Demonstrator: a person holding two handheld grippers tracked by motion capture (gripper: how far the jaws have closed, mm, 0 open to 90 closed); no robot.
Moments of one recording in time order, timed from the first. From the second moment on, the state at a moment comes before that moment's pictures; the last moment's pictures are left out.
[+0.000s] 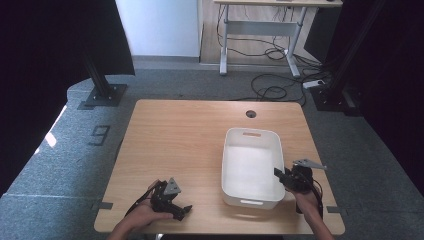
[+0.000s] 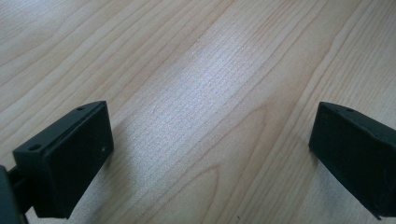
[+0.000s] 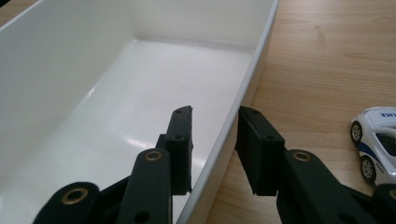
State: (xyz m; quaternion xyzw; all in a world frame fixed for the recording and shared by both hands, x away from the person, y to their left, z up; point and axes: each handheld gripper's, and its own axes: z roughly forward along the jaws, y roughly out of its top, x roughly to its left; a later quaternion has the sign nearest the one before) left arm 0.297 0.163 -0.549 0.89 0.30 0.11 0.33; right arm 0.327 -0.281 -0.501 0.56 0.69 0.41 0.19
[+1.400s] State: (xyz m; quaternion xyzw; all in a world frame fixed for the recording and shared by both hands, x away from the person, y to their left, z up) left arm 0.296 0.163 -0.549 0.88 0.31 0.11 0.33; right arm 0.343 -0.248 -0.499 0.57 0.69 0.40 0.19
